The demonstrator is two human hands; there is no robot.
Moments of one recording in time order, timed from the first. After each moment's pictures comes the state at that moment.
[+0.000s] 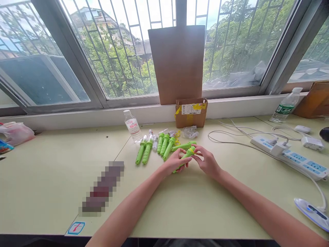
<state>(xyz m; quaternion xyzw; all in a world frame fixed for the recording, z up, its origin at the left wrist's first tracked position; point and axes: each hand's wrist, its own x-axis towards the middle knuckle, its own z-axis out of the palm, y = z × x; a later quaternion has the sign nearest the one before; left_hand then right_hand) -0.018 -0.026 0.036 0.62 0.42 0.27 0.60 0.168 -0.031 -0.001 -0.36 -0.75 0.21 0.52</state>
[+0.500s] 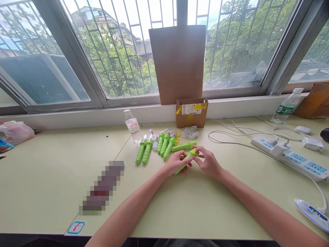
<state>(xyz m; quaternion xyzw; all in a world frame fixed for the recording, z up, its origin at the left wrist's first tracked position) -0.012 -0.029 0.031 0.62 0.41 0.29 0.60 0.171 -0.033 0.003 -0.38 -0.75 0.23 0.49</state>
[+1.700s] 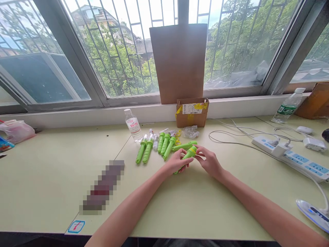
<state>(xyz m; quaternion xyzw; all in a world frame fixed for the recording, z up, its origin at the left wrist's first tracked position) -0.013 -0.029 0.033 0.63 0.42 0.29 0.59 0.174 -0.026 -0.007 -0.36 -0.75 0.20 0.52</state>
